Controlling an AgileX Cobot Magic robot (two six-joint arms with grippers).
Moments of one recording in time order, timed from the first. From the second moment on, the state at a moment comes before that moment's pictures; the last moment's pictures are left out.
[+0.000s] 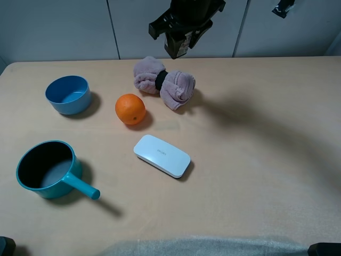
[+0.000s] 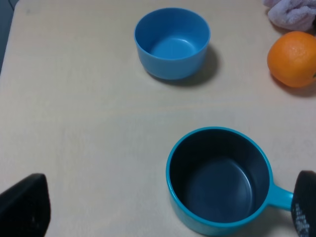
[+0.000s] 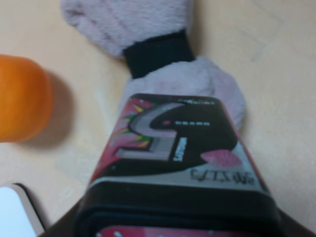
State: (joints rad) left arm -0.03 0.00 -0.51 0.01 1.05 0.04; right arm 0.65 2.11 -1.96 -0.03 1.22 -0.07
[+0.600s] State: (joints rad) left arm -0.03 0.00 -0.51 0.01 1.05 0.04; right arm 0.75 2.11 -1.88 -0.09 1.22 -0.05
